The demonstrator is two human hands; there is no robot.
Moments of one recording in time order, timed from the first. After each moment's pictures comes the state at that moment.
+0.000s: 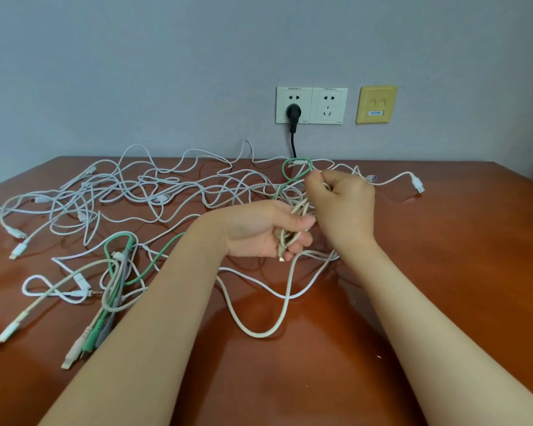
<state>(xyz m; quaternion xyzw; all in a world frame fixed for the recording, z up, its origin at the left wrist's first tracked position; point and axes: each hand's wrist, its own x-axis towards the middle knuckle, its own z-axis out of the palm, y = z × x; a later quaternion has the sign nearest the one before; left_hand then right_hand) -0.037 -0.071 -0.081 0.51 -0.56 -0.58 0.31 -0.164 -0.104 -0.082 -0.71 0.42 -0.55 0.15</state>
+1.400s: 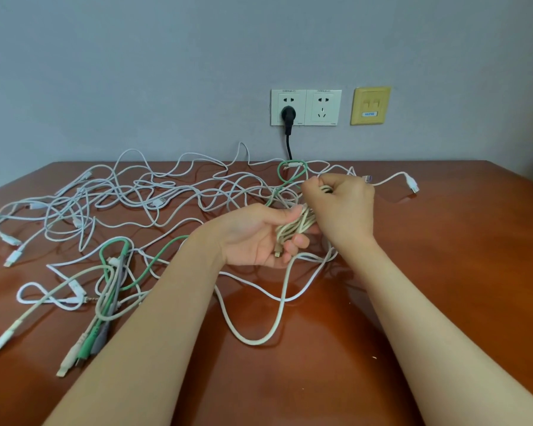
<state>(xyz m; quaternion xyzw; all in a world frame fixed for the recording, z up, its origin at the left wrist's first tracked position) -0.045 -0.056 -0.073 0.43 -0.44 -0.71 0.33 -0.170 -0.108 -0.082 -0.70 0.43 -0.56 0.15</state>
